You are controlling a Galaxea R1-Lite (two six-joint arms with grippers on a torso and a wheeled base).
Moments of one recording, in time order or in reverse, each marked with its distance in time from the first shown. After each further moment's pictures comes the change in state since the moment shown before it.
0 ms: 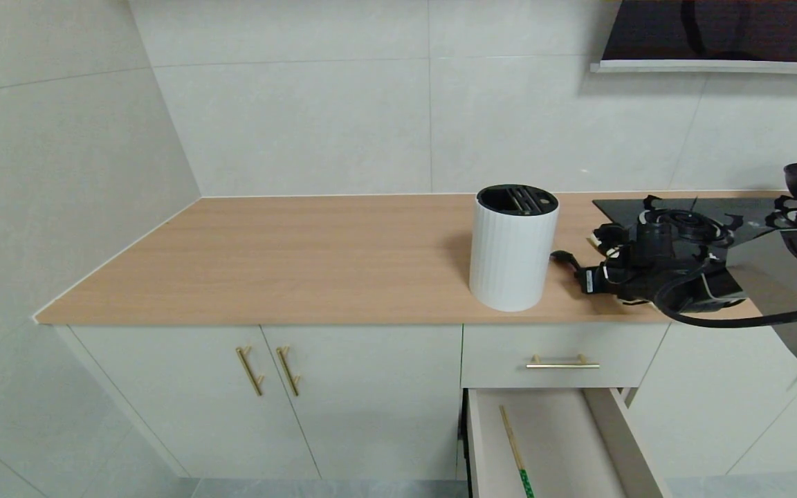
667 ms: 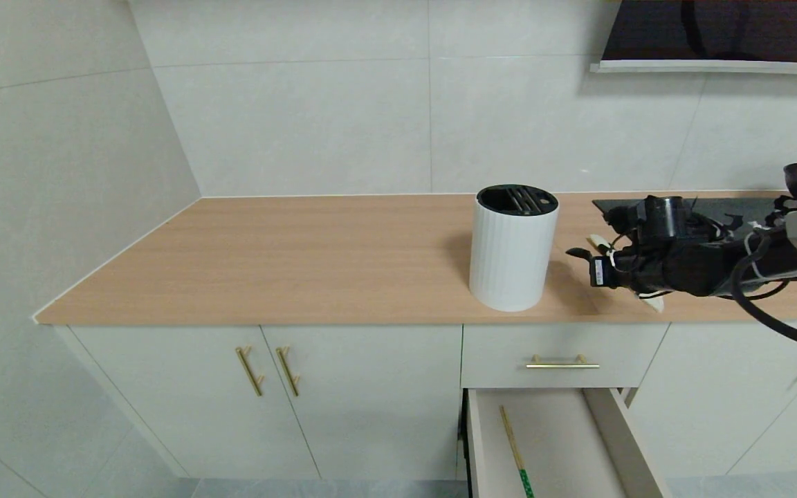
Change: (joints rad) left arm 0.000 0.000 0.000 0.000 0.000 0.000; right arm 0.087 -0.287 0.229 0.164 -0.231 0.101
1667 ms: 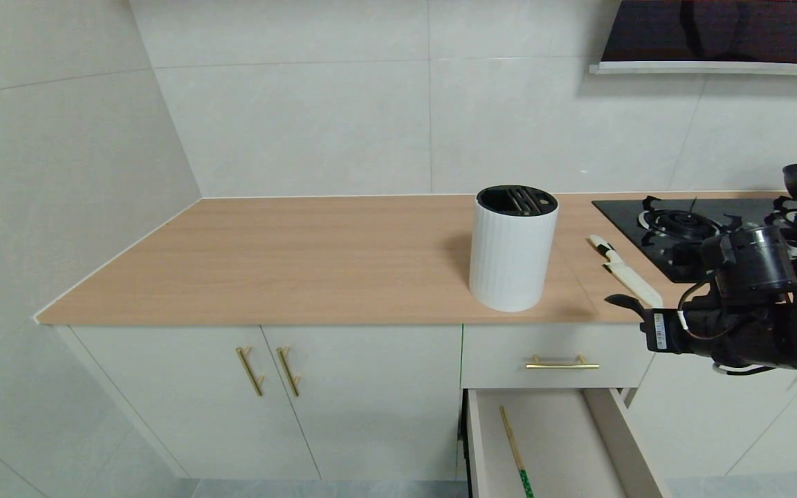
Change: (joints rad) left arm 0.000 0.000 0.000 0.000 0.000 0.000; right arm 0.105 -0.501 0.637 -0.003 -0.120 0.119
